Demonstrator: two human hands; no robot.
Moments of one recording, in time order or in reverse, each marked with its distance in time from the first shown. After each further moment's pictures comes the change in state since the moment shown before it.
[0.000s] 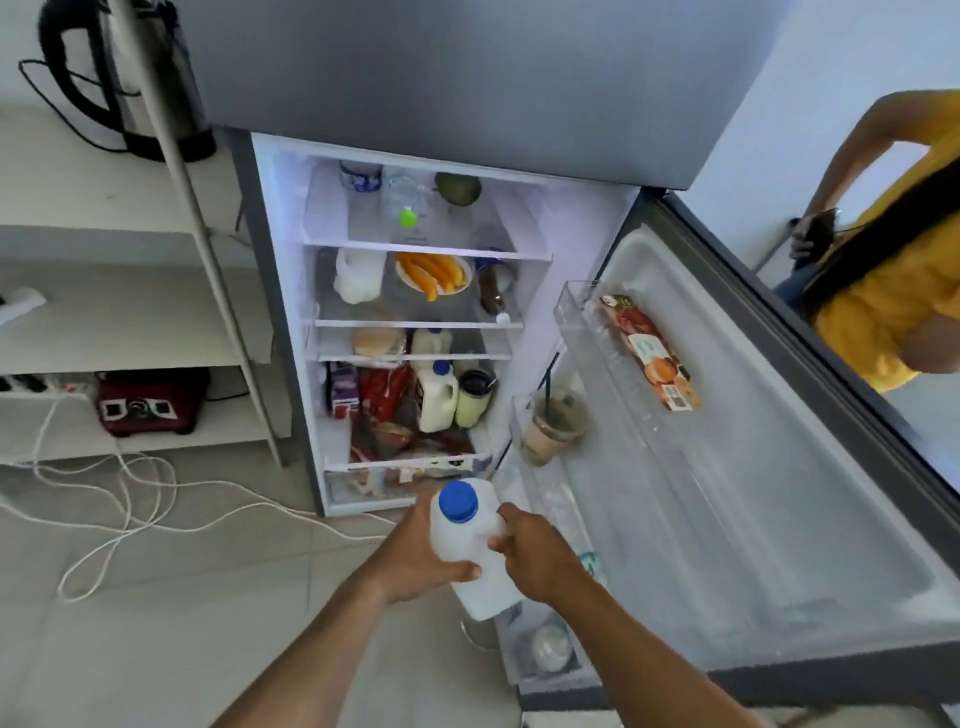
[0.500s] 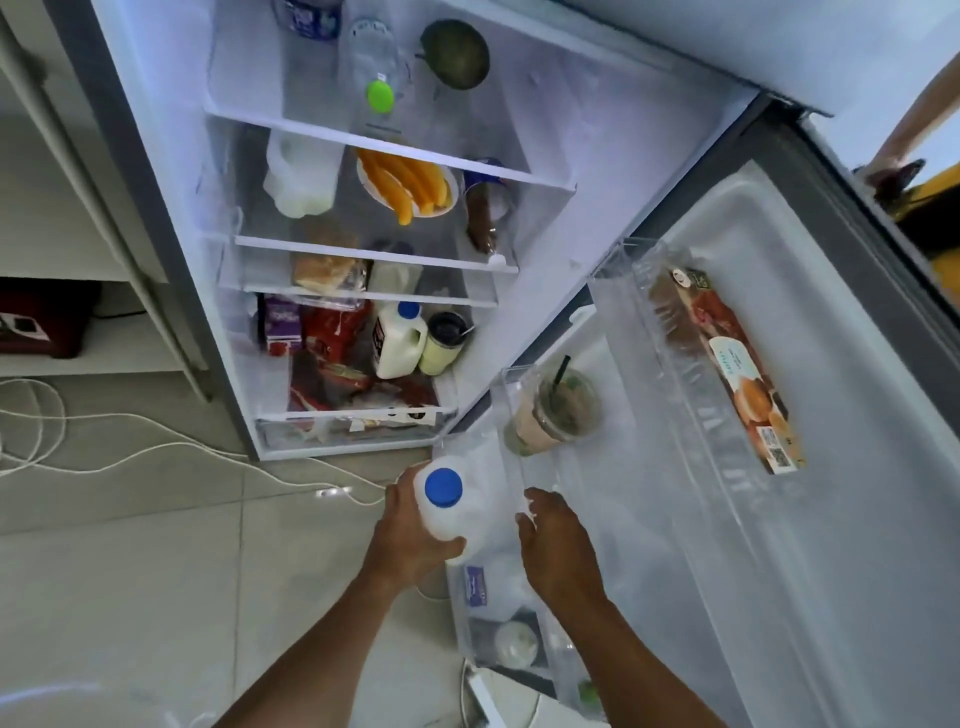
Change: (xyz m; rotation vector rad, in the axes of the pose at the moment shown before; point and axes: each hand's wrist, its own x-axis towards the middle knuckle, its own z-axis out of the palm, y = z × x) left_hand 0.121 -0.083 0.040 -0.096 0.224 -0.130; right_hand 0.086 0.061 0.019 -0.066 0.185 0.299
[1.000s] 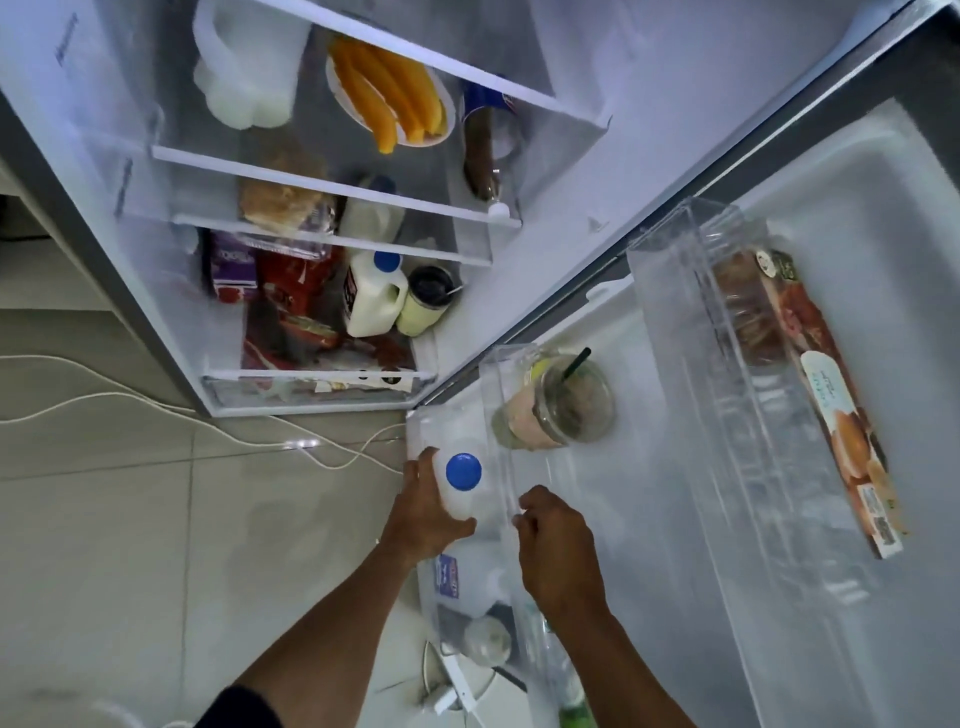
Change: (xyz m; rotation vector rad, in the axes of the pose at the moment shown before) left_hand 0.075 -0.042 0.079 0.079 -0.114 -0.071; right_hand 0.035 0.010 0.000 -0.040 0.004 -0.002
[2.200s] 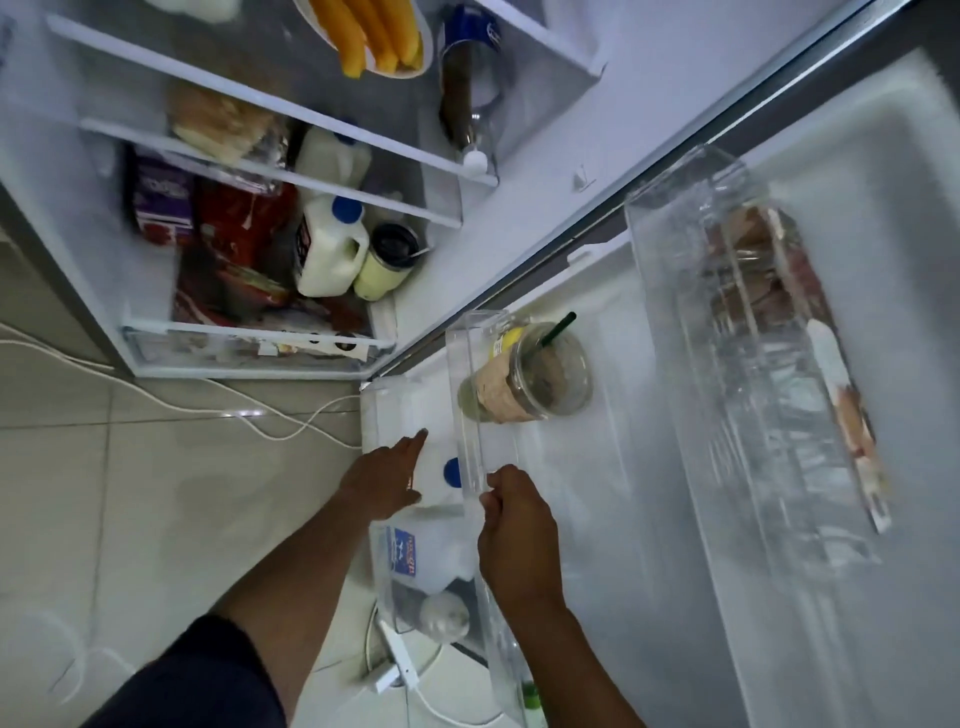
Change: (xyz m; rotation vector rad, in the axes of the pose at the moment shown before) left_hand 0.042 -0.023 0.017 0.710 -0.291 0.226; right_hand -0.008 0.015 0.019 0.054 0.099 -0.021
